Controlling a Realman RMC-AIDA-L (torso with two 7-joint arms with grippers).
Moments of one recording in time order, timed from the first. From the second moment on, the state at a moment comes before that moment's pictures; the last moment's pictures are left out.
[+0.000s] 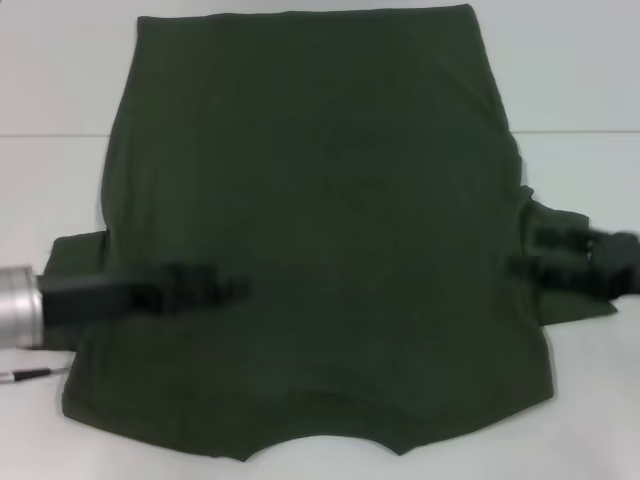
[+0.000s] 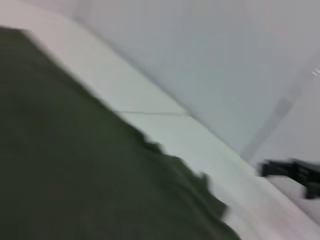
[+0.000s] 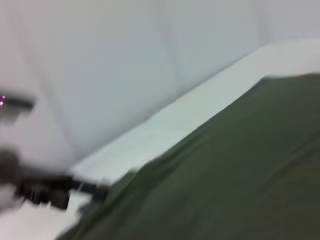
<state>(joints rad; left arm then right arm) -0.50 -2.08 0.61 0.71 2.05 1.56 -1.82 0.48 2.07 -0.53 -0.77 -2.03 -1.59 1.63</state>
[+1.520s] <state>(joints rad) -0.39 -2.08 0.32 0.62 2.01 1.10 -2.00 0.51 2.05 -0.51 -0.69 -1.96 -1.39 1.90</state>
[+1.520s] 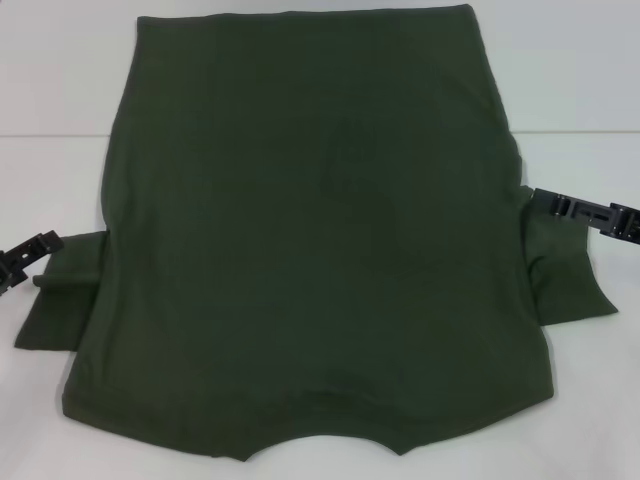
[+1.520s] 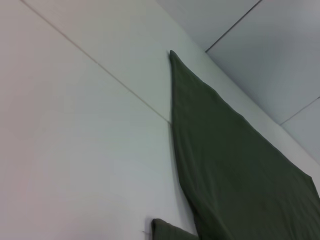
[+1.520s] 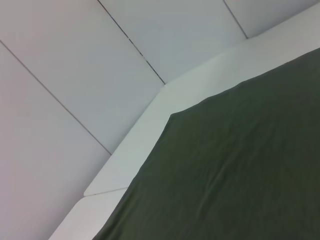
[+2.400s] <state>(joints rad) -0.40 -2.07 0.35 0.59 1.96 1.20 -1.98 0.49 2.05 -0.50 -0.69 -1.96 -1.40 1.90</state>
